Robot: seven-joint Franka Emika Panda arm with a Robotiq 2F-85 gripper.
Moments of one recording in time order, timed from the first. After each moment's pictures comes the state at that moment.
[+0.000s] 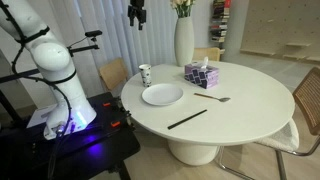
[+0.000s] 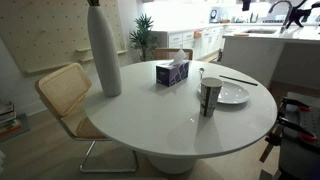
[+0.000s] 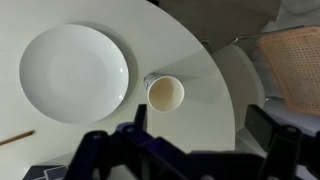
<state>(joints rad) 0.14 -0.31 -0.01 -2.12 0.25 1.71 -0.09</state>
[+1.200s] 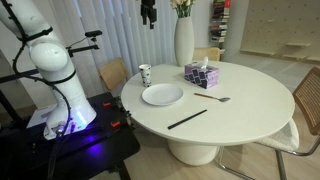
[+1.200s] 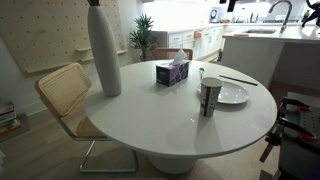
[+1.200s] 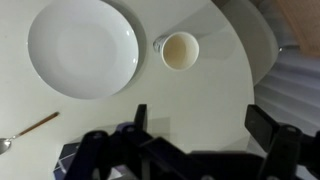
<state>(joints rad) 0.08 -0.21 -0.02 -2.04 0.27 1.85 0.01</state>
